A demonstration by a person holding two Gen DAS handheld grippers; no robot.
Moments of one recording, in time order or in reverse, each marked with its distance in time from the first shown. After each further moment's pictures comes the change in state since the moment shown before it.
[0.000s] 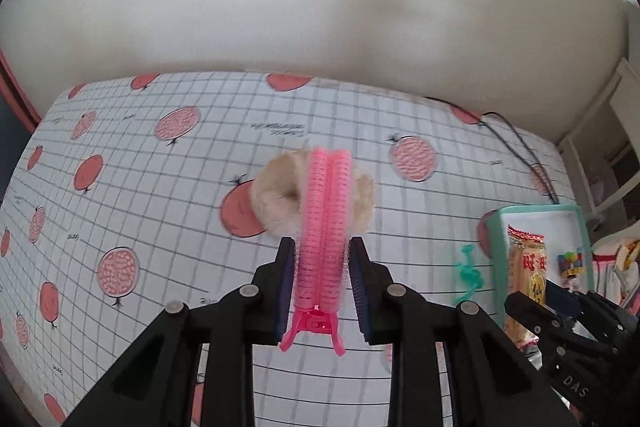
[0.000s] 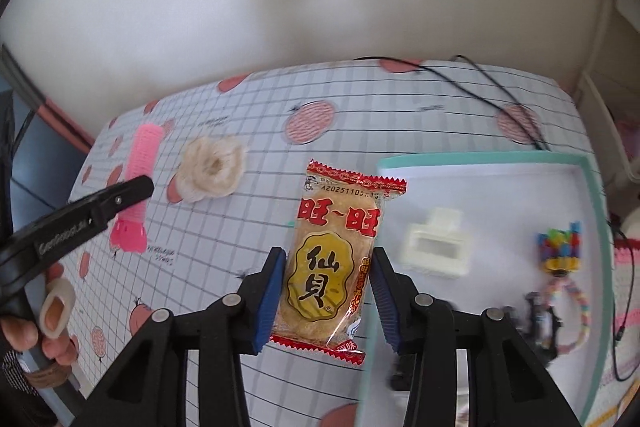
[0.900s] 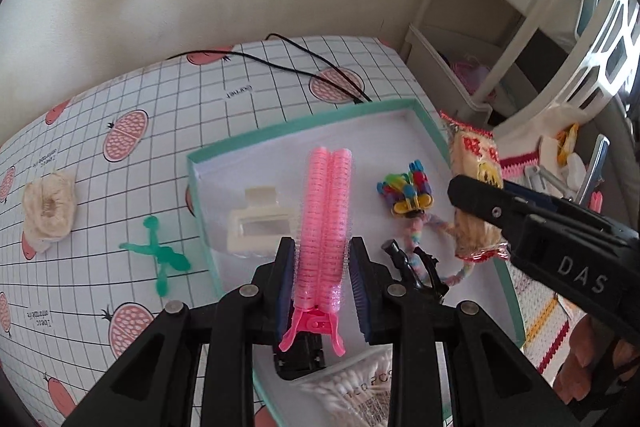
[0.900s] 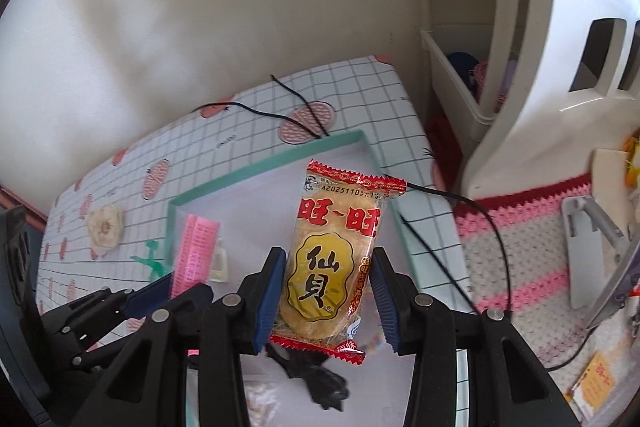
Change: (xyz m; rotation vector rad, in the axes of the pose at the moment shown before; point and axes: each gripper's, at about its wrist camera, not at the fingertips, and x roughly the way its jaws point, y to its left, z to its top) left arm 0.028 -0.241 -0.056 0.330 0.123 -0.253; right arm -0.062 -0.174 -0.015 0.234 -0.069 -0.171
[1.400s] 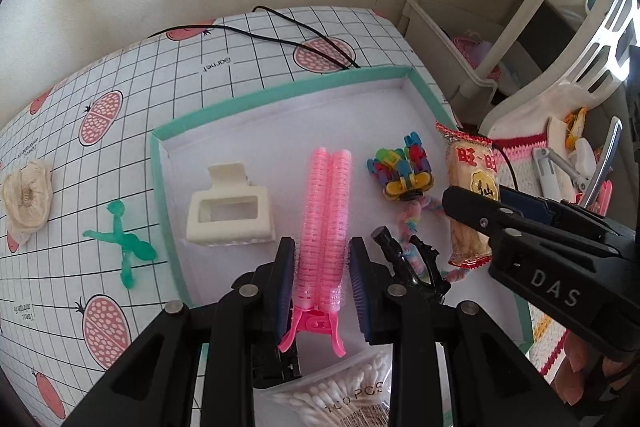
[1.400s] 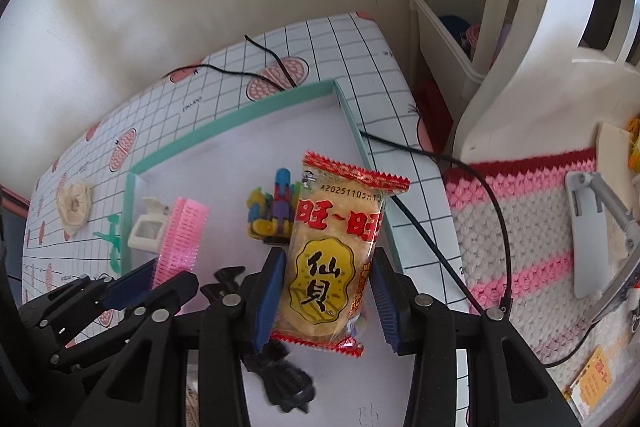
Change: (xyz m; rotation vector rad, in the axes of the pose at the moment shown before) left arm 0.028 -0.013 -0.005 0.003 0.061 0.003; right arm 0.033 -0.016 -0.015 -0.002 0.107 -0.044
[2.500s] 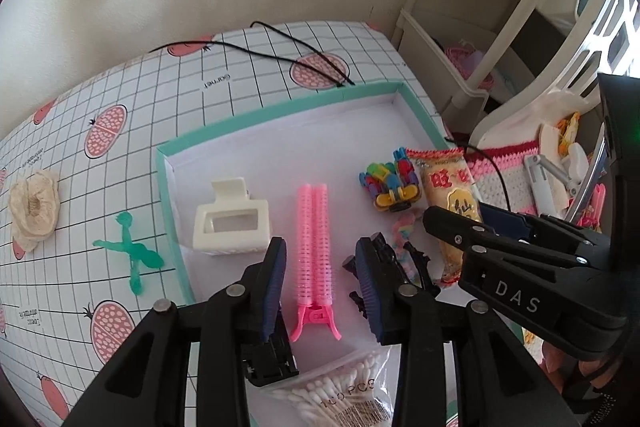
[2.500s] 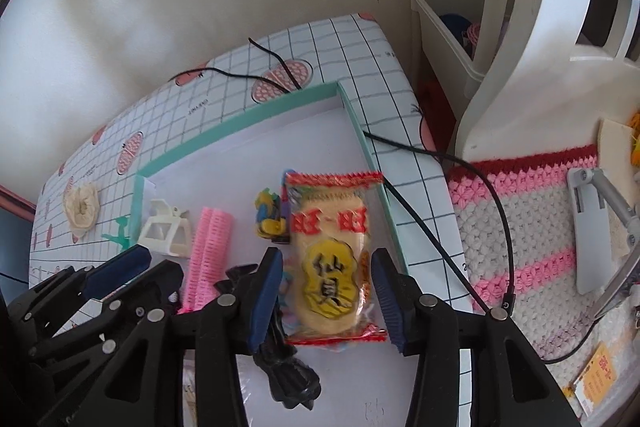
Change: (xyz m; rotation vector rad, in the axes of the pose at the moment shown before) left arm -0.019 -0.002 0.005 0.005 -0.040 -0.004; right arm -0.010 0.002 0.002 0.012 -0.013 0.026
